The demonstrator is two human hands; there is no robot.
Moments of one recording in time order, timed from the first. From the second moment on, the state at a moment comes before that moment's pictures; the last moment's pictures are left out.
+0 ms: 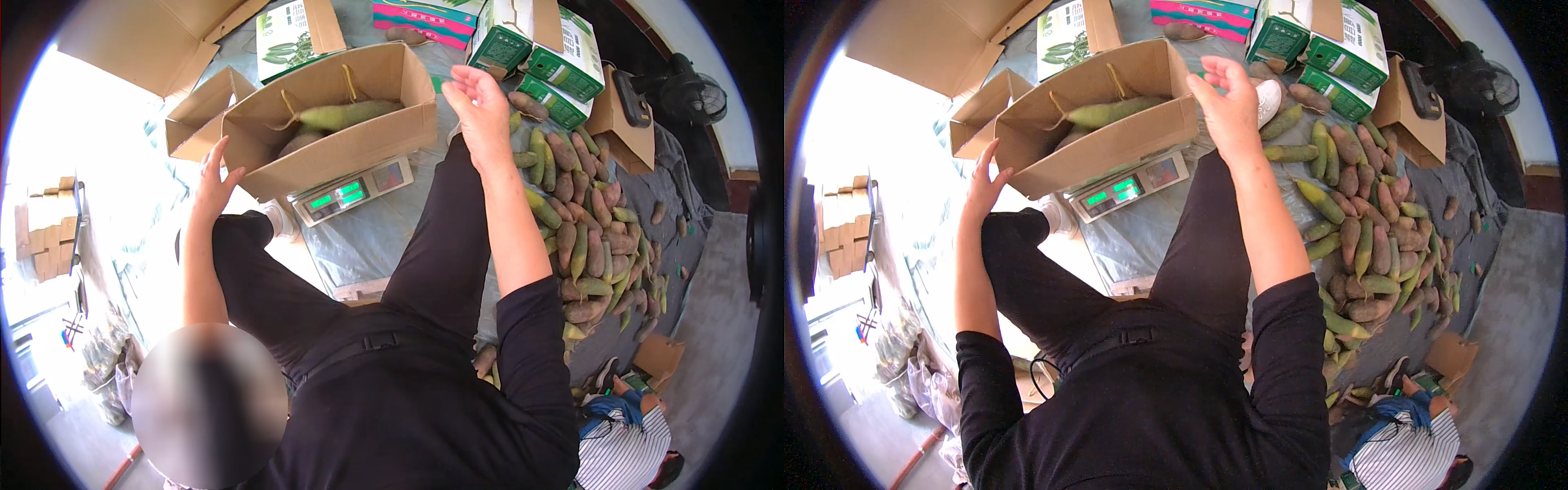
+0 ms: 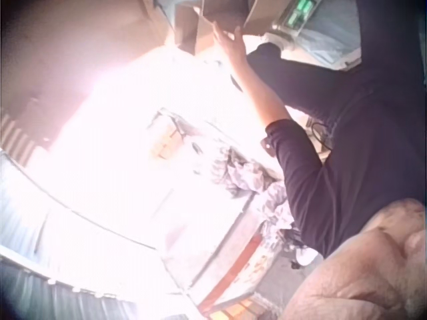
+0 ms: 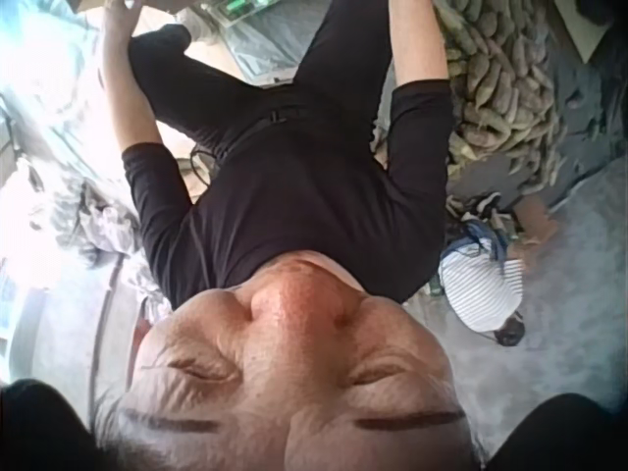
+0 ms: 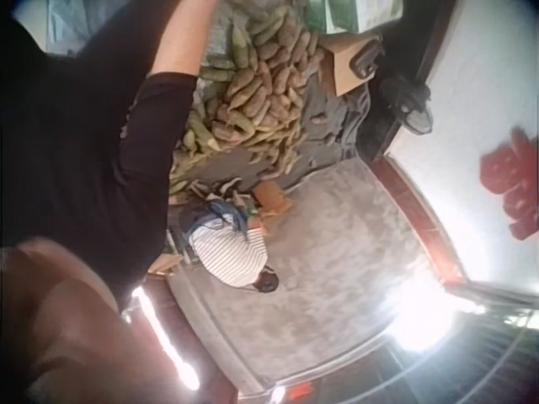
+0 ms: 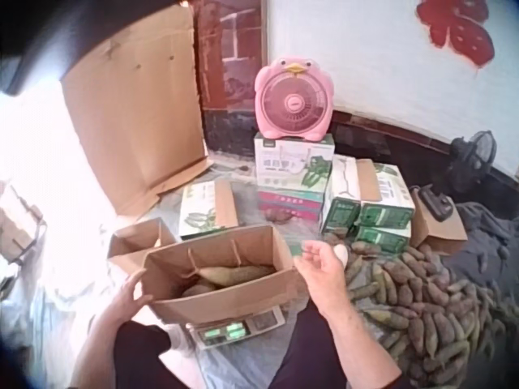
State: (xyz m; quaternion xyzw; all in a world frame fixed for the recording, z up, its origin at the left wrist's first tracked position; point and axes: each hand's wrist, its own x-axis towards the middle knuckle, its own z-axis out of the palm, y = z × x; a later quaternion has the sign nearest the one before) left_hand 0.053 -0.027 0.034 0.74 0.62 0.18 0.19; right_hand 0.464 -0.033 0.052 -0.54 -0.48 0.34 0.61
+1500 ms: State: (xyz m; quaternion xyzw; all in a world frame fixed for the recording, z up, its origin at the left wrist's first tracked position) left_hand 0.047 -0.005 0.077 0.50 0.75 0.13 0.41; right_hand 0.493 -0.025 0.019 -0.65 -0.53 0.37 0.40
